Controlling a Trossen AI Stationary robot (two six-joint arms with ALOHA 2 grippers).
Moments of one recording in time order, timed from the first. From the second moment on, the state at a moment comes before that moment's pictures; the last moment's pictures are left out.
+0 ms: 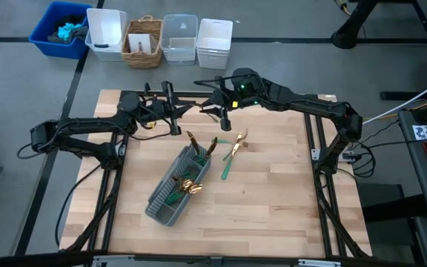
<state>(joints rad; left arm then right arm) 0.38 1.13 0.63 0.83 0.24 0.32 -0.31 1.73 1.66 -0.29 -0.36 -0.38</state>
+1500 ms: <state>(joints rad) -0.20 0.72 0.61 0.09 0.33 0.14 -0.37 1.51 1.63 -0.90 0.02 -0.37</state>
